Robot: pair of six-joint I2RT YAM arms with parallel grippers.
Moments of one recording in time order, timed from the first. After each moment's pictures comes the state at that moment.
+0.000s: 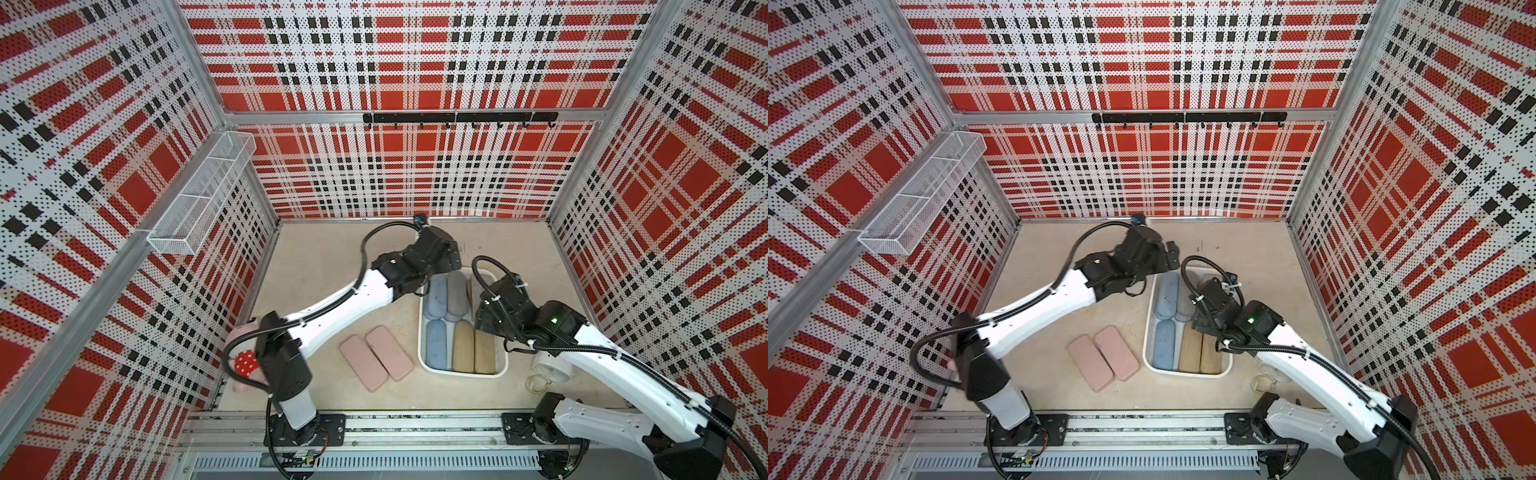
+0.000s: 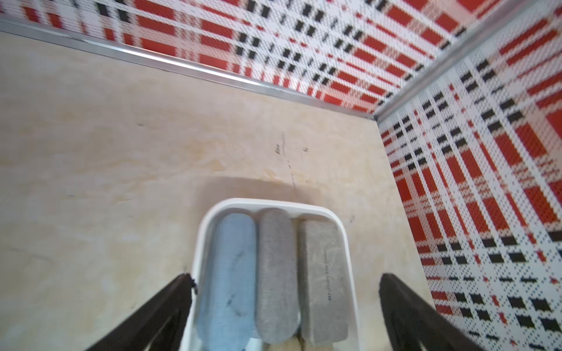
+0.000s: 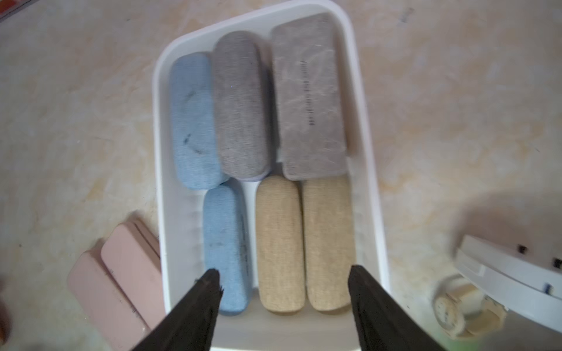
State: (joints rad) left arm -0.83 1.62 1.56 -0.53 -0.37 -0.78; right arm 0.83 1.10 1.07 -1.00 0.34 0.95
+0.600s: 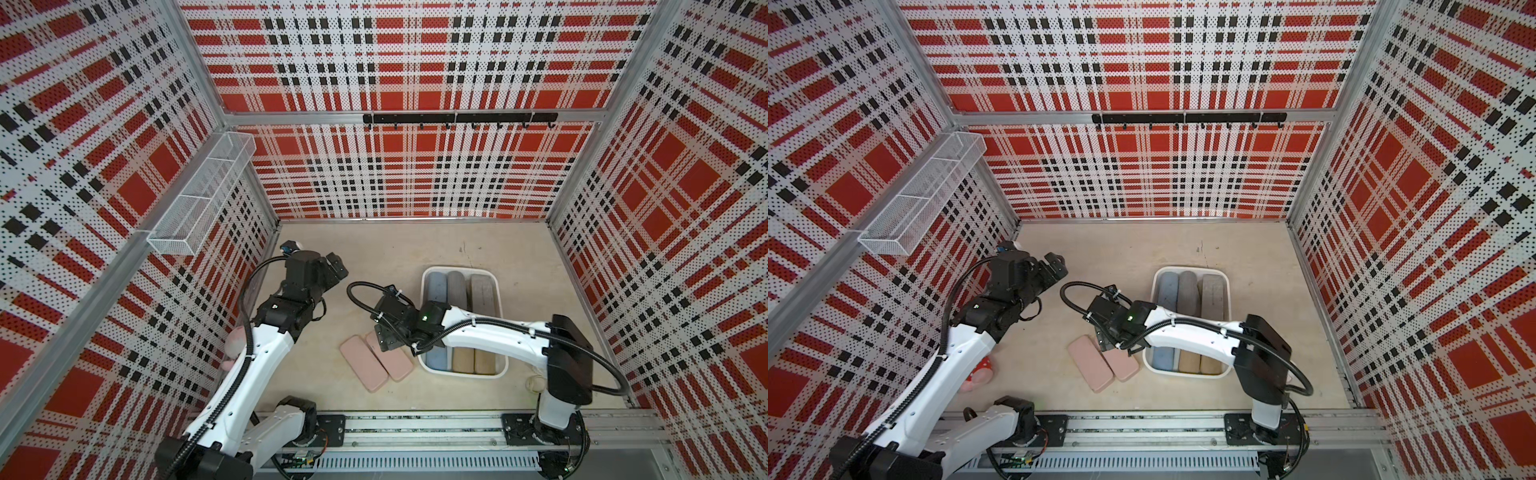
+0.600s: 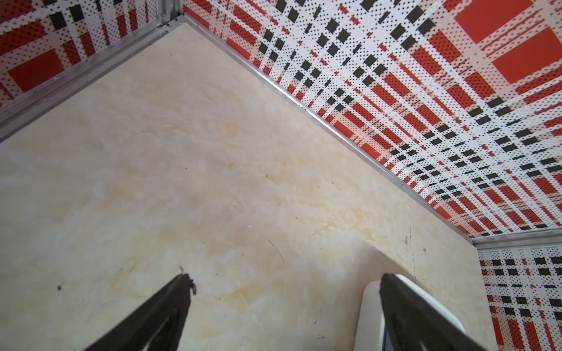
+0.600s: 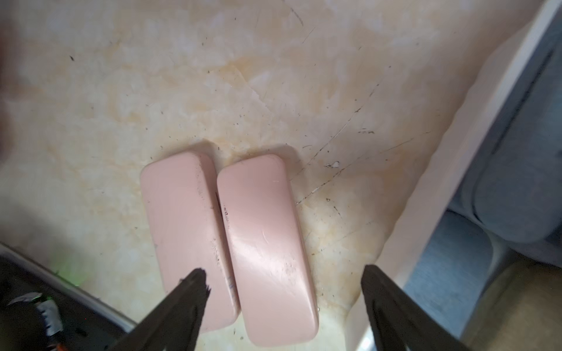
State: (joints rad) left arm -0.21 1.02 0.97 -0.51 -0.20 -0.72; right arm 1.15 1.84 1.47 -0.75 0.27 0.69
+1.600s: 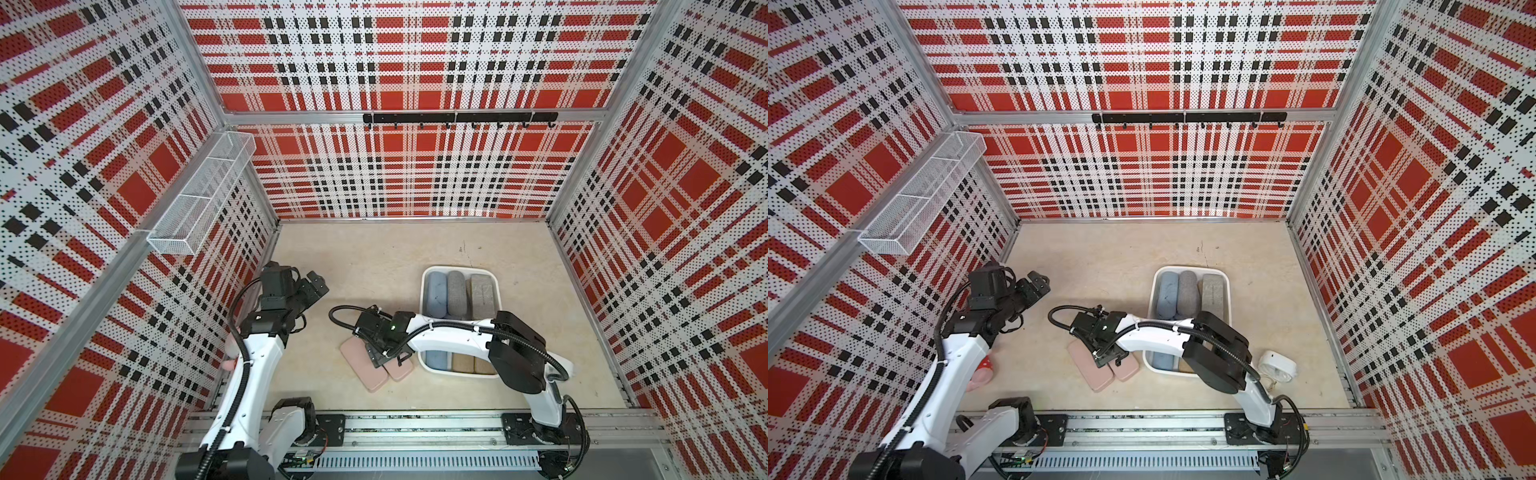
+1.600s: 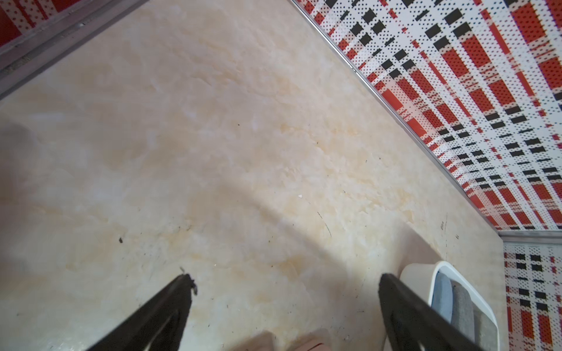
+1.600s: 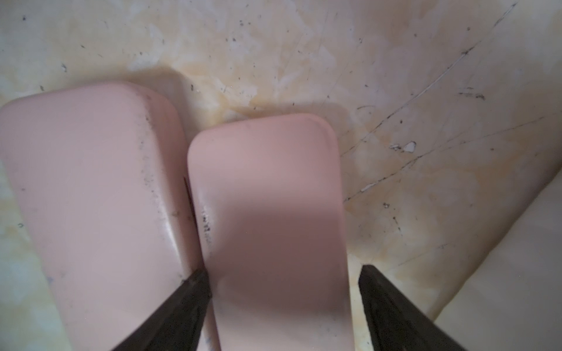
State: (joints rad) left arm 0.07 0.97 0.82 -0.55 0.10 -0.63; right arm 1.20 2.07 1.56 -0.79 0.23 0.64
